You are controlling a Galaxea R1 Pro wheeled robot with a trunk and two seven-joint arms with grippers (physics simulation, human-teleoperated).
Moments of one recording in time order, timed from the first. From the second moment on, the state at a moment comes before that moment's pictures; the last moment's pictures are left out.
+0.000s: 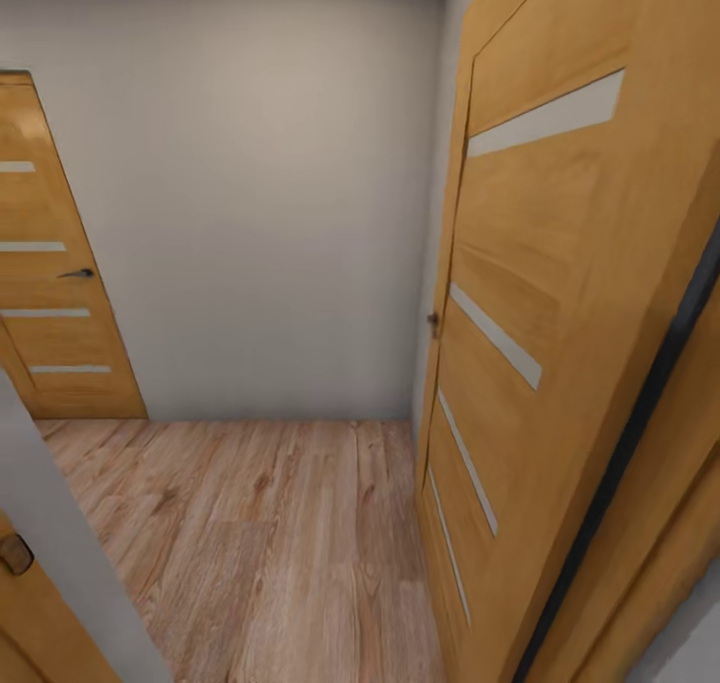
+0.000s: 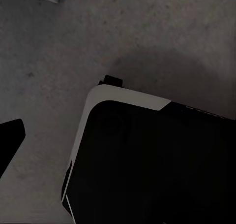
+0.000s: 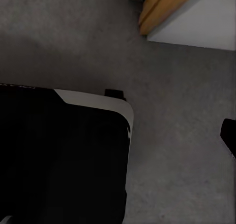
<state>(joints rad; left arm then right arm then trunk) -0.19 0.03 -0.25 -0.01 0.55 -0.05 0.00 -0.17 0.01 0.25 0.03 -0.13 -0.18 -0.06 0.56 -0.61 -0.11</state>
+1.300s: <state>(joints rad) -0.19 0.03 -0.25 -0.01 0.55 -0.05 0.00 -0.17 0.01 0.25 0.03 -0.12 -0.17 -0.05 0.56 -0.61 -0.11</state>
